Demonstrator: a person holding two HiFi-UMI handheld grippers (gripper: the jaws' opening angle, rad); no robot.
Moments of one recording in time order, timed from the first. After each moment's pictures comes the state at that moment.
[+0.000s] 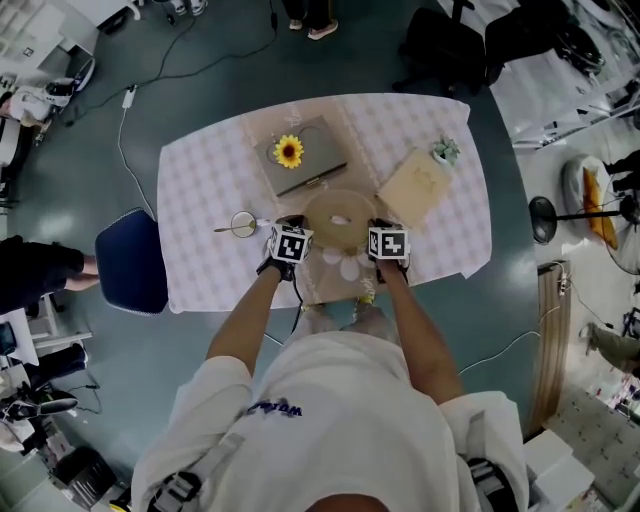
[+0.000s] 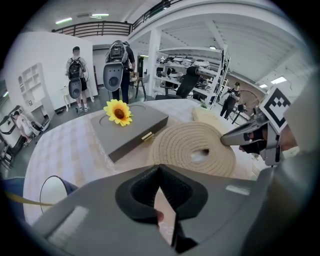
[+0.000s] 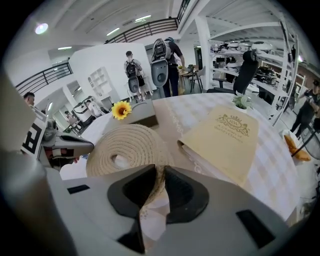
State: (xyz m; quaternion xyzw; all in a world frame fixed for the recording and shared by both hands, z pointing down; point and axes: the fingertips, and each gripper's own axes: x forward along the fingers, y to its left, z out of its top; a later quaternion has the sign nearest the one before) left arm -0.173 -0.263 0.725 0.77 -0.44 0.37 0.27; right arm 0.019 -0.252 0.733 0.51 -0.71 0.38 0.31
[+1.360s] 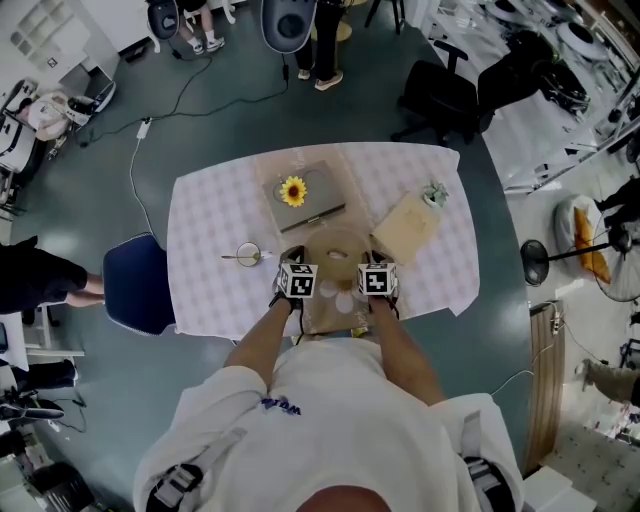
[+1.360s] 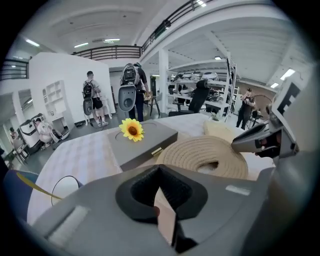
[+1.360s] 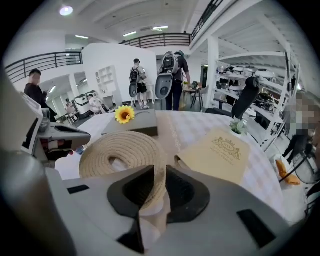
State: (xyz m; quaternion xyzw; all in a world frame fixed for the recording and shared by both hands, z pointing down) left arm -0.174 -0.269 0.702 0.75 -0.55 0.31 0.20; right arm 0.021 -0.259 0.716 0.54 -0.73 0.27 0.33
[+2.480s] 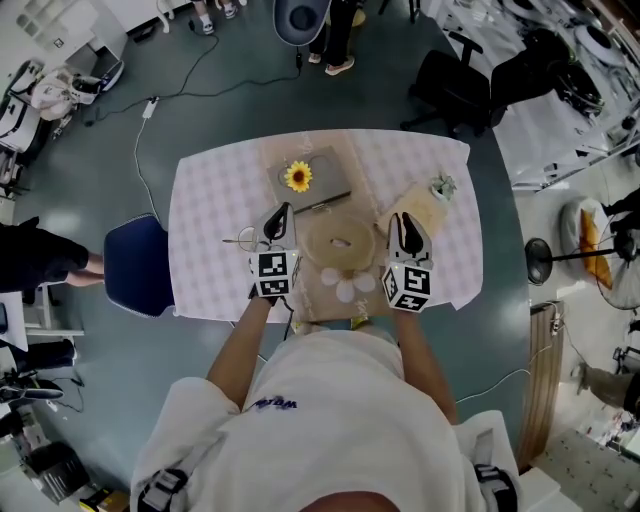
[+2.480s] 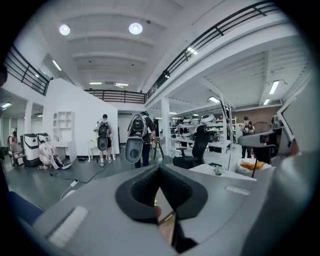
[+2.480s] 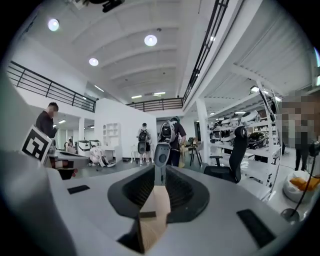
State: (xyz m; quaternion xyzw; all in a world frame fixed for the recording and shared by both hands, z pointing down) left arm -0.204 -0.289 0.482 0.79 -0.60 0.12 0.05; right arm 0.040 -0.278 0.467 0.60 -0.79 0.08 0.05
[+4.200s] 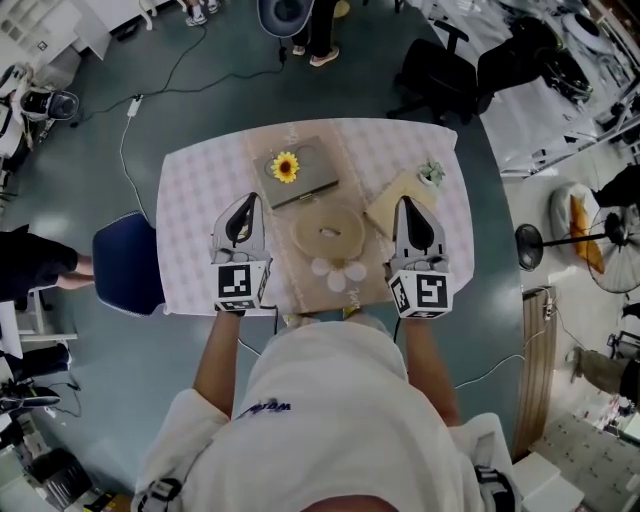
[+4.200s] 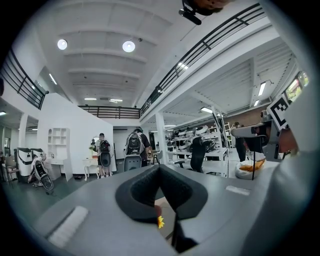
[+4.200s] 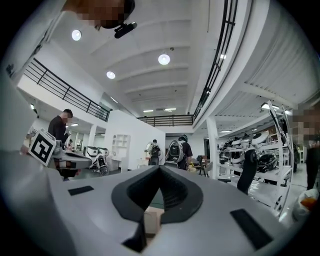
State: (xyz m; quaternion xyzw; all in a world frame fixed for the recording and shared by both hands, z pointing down) left arm -0.221 -0.255 0.380 0.80 -0.59 0.08 -0.04; right arm 0.036 -0.249 0.348 0.56 -0.82 -0.02 0.00
